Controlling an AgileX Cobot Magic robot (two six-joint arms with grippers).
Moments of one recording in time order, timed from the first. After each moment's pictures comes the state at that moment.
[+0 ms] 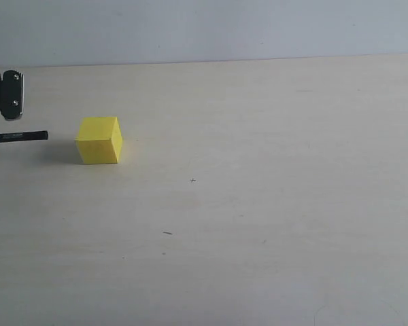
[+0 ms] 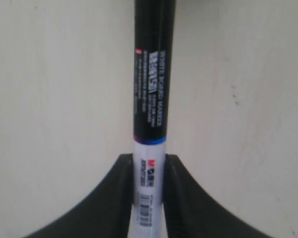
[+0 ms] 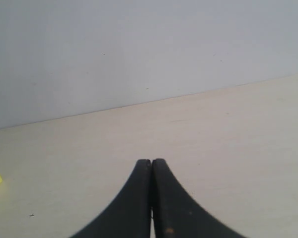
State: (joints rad) left arm -0.01 1.93 -1.18 0.29 0.61 1.22; right arm -0.02 0.01 0.00 0.21 0.22 0.01
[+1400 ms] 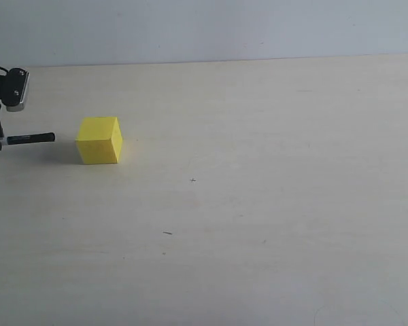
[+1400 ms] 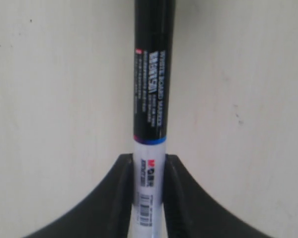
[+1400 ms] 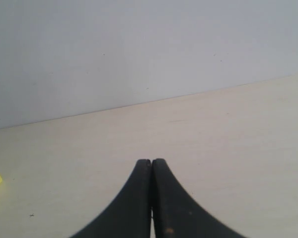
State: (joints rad) left arm 0.06 2.12 -1.48 0.02 0.88 1.54; right arm -0.02 0.01 0.00 0.21 0.22 0.01
